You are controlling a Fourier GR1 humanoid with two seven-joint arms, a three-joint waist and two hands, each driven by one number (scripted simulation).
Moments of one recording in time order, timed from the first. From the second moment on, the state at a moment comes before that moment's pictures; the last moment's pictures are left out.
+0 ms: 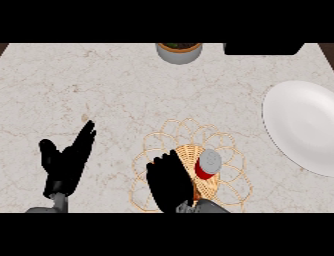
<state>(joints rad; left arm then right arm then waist) 0.01 0.12 -0.08 -1.45 0.13 0.06 0.21 -0.42 -0.02 0.90 -1.42 1.13 0.48 0.56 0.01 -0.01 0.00</state>
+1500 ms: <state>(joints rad) 0.05 0.11 -0.07 -1.48 0.10 0.05 0.21 0.00 -0.02 0.77 -1.94 1.44 -0.35 0.91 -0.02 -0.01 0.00</state>
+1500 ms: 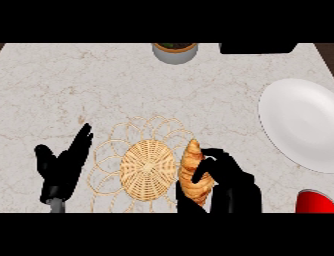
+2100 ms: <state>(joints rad) 0.02 0.10 -0.07 -1.48 0.10 0.05 0.24 0.08 -0.21 0.40 -1.97 1.07 -0.69 0.71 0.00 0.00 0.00</state>
